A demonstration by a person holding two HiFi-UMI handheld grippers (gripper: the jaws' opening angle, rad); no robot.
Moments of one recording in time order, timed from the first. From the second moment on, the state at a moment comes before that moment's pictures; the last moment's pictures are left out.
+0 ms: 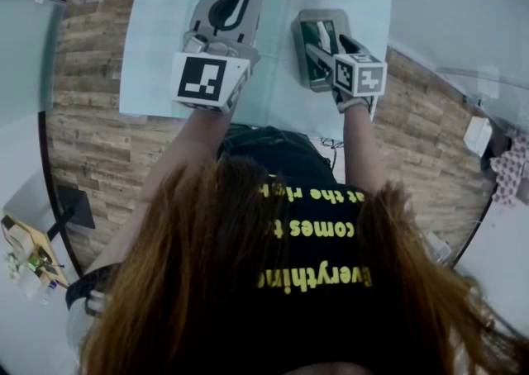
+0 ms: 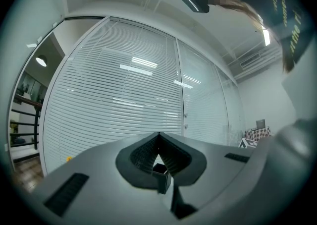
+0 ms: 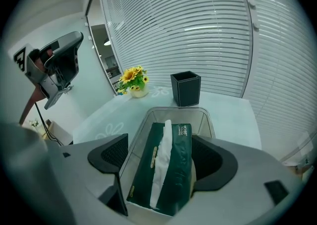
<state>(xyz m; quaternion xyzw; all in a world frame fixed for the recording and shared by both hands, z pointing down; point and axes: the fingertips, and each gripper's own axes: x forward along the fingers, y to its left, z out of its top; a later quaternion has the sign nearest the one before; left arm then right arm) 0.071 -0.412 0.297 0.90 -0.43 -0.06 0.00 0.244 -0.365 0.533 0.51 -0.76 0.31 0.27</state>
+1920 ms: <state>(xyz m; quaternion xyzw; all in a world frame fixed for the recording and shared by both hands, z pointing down) 0.073 -0.408 0.299 0.91 -0.42 -0.05 -0.01 0.232 -0.396 0.414 0.57 -0.81 0.14 0.08</state>
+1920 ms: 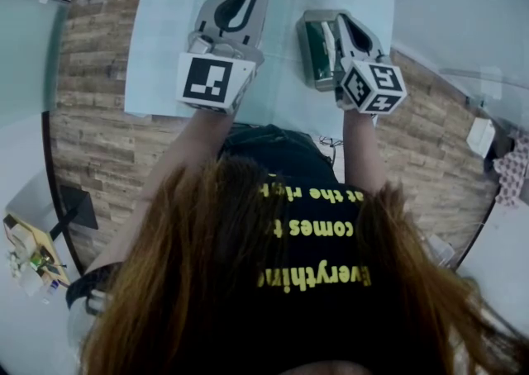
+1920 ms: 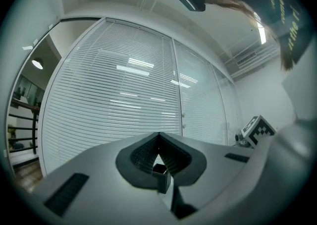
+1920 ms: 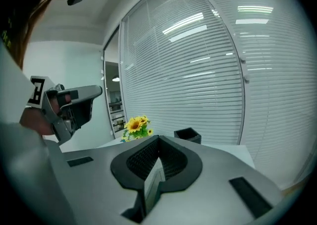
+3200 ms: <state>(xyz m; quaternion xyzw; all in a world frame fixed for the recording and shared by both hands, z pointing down) 0.080 -0.402 0.293 0.91 -0.42 -0.05 -0.03 0.210 -0.375 0.303 0.57 -0.82 0.02 -0.02</state>
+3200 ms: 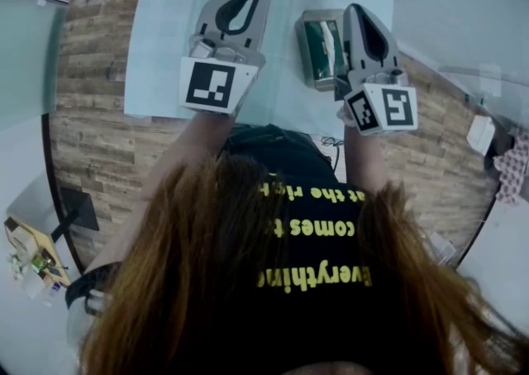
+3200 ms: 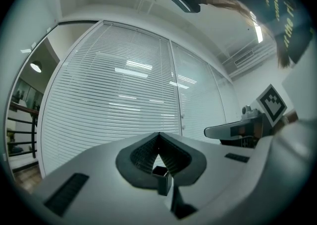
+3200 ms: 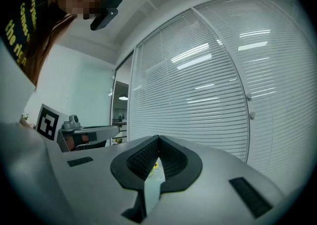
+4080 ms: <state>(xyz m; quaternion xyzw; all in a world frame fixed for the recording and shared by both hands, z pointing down) 0.085 -0.401 0.293 0.91 -0.41 -0.05 -0.03 0.204 -0.374 0.293 0.56 -0.82 0.01 -0.03</state>
